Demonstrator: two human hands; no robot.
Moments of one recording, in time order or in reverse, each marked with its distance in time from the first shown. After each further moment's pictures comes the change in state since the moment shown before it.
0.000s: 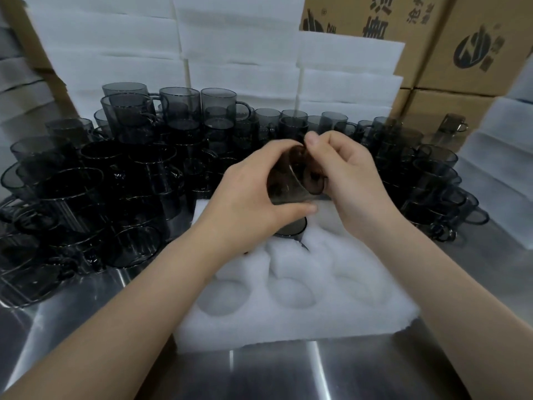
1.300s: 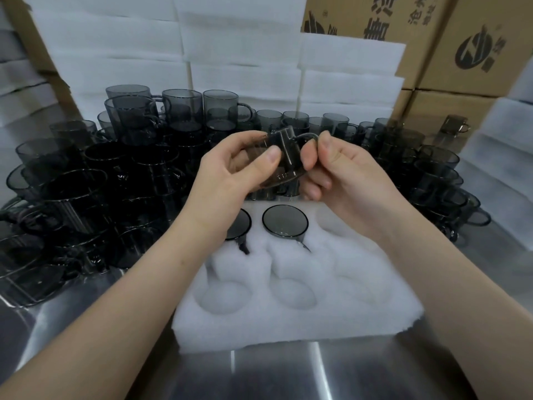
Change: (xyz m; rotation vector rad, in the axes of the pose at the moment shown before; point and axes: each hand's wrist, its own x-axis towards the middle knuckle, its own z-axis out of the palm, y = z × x) left_hand 0.003 -0.007 -0.012 -0.617 0.161 -0.259; right_hand 0.001 0.000 -0.010 0.274 -0.396 0.066
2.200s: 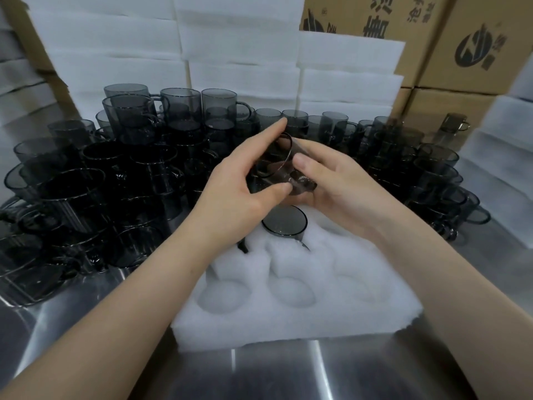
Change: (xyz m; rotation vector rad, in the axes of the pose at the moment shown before) left_hand -0.006 -0.002 0.004 0.358 -0.174 0.176; right_hand 0.000 0.003 0.003 -0.049 -0.021 0.088
